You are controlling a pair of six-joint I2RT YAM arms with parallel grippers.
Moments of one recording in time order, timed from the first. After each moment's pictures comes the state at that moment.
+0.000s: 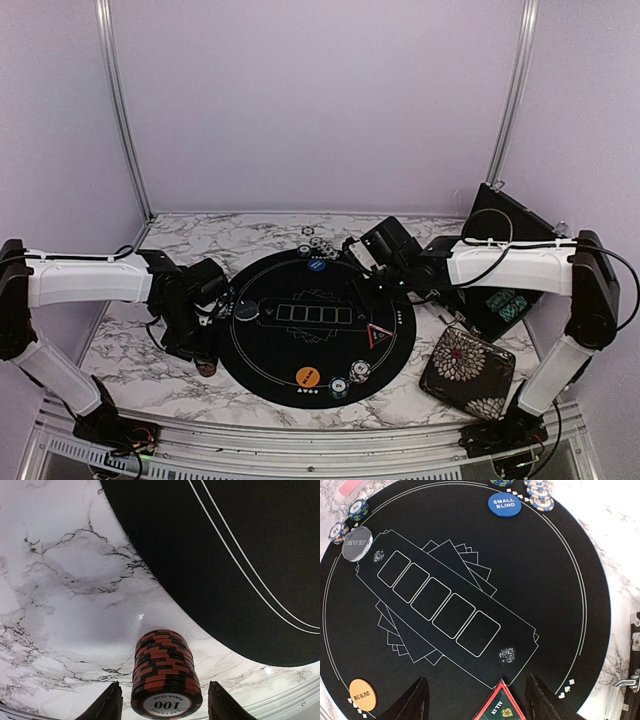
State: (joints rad) left arm -0.77 1.50 0.93 -0.97 0.02 -0.60; right arm 0.82 1.65 1.16 -0.43 0.11 0.23
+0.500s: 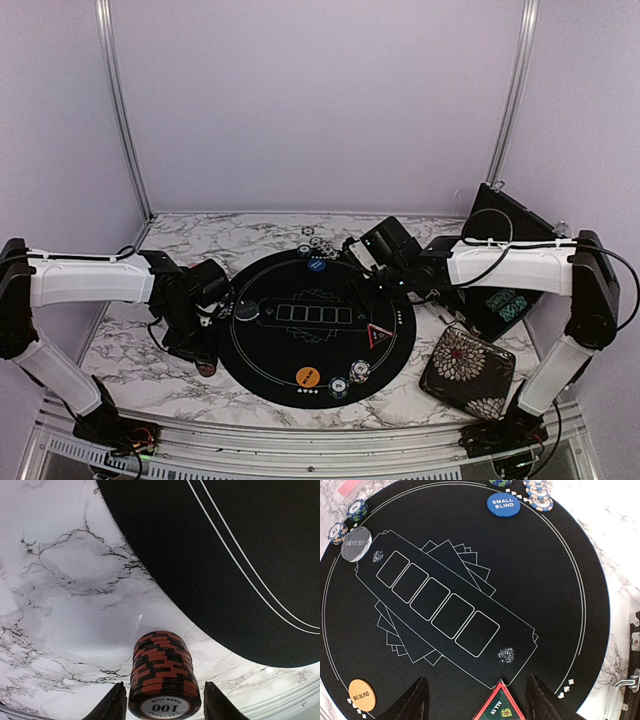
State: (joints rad) left arm -0.78 1.51 0.93 -0.96 0.02 -0.60; right arm 0.82 1.65 1.16 -0.43 0.12 0.23
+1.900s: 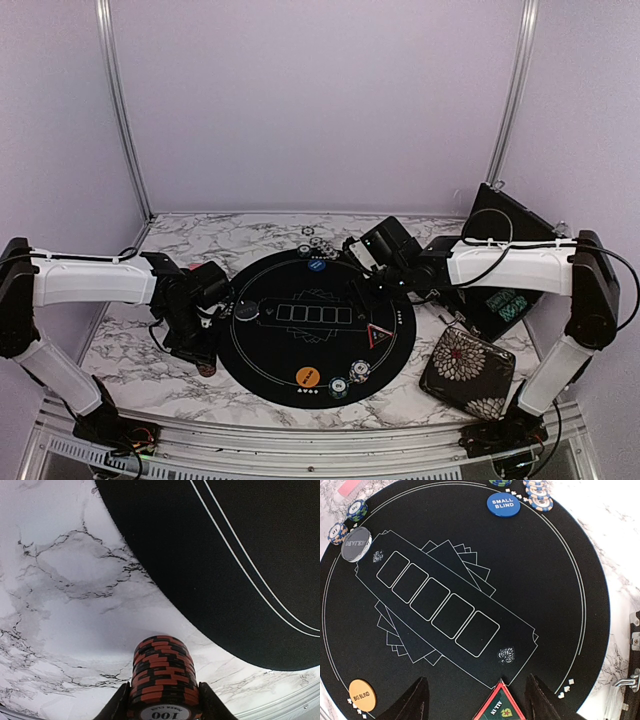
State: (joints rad) left arm -0.78 1.52 0.92 -0.94 0.02 -0.60; right arm 0.82 1.65 1.16 -0.43 0.12 0.23
